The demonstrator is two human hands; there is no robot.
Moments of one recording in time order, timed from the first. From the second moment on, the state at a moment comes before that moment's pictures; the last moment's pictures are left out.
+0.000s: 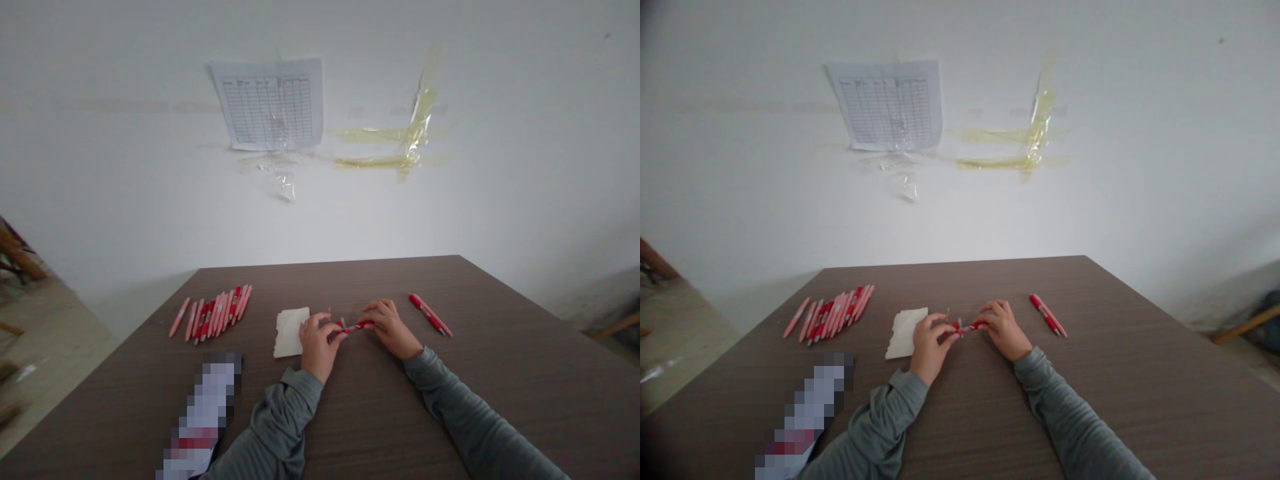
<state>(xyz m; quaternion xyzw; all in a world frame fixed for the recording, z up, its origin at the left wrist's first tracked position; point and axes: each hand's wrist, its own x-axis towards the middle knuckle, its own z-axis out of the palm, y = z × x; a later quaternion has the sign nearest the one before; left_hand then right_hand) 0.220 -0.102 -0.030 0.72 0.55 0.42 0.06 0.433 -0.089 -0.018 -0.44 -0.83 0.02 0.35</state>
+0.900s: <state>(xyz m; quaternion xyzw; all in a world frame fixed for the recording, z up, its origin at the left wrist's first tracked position) 0.221 -0.106 -0.021 0.70 0.59 0.39 0.07 0.440 -0.075 -0.036 -0.52 -0.78 0.12 0.34</state>
